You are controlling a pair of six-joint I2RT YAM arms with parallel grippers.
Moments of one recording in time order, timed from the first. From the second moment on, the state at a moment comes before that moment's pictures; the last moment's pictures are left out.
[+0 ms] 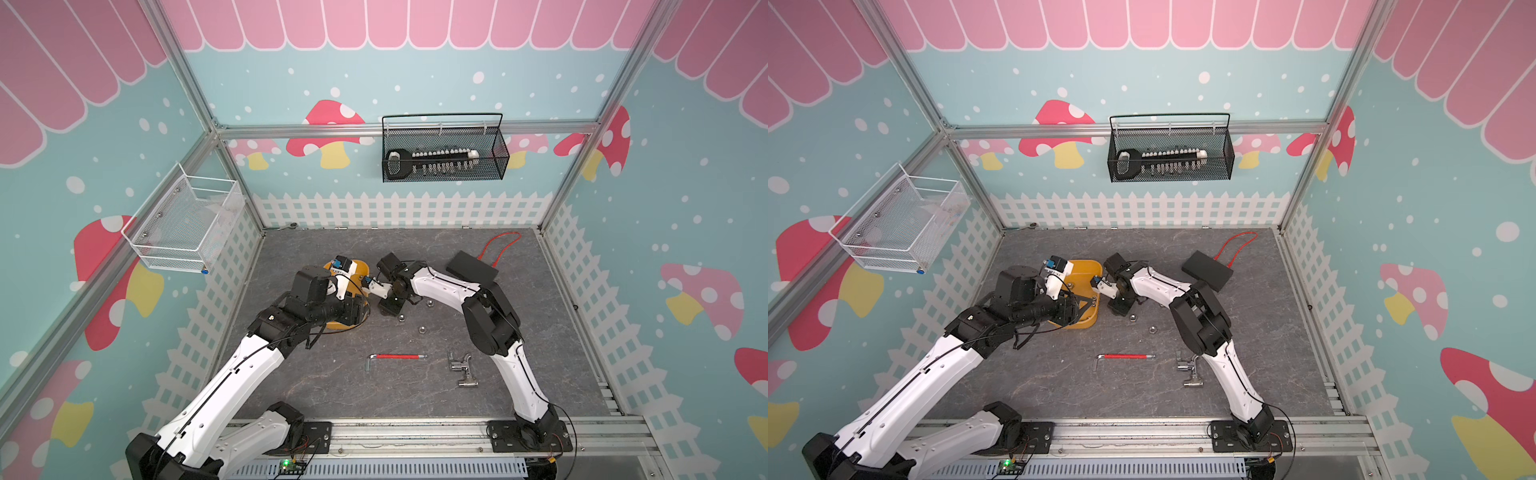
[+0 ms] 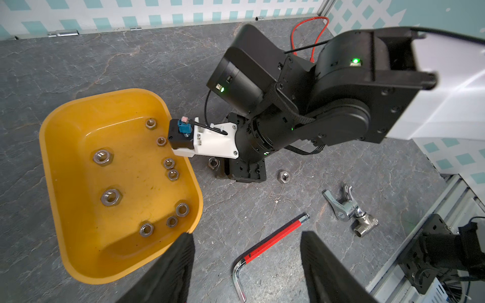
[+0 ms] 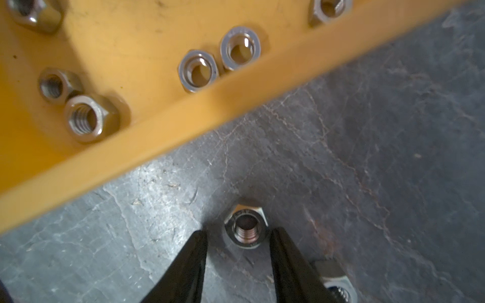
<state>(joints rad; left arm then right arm) -0.46 1.02 1.00 -0.64 0.19 -0.17 0.73 2.31 1.85 -0.76 -0.17 -0.39</state>
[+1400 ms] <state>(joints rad) -0.46 0.90 1.03 -0.65 0.18 -0.15 0.74 2.31 2.38 -0.90 -0.18 -0.37</state>
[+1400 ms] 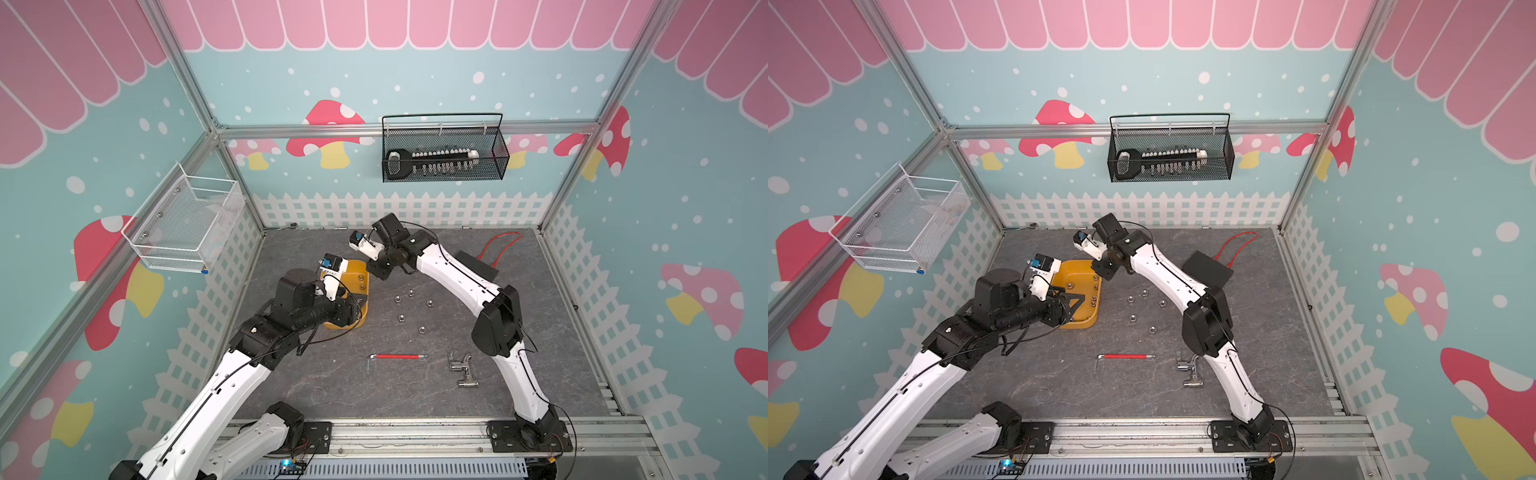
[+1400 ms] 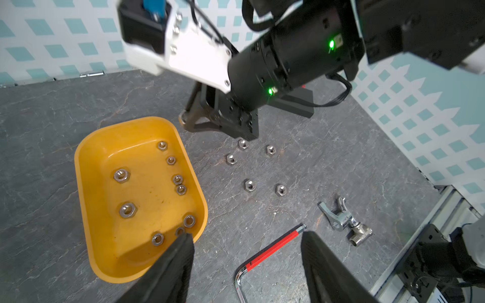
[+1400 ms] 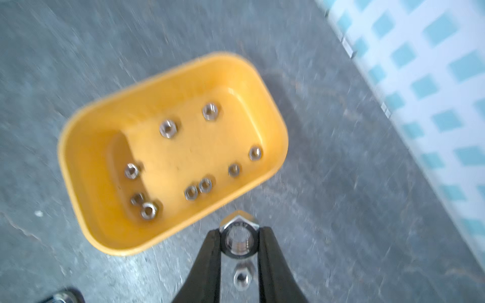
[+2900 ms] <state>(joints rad) -0.58 1.04 1.05 -0.63 0.19 -0.15 0.66 2.30 1.92 -0.83 0.03 -0.30</state>
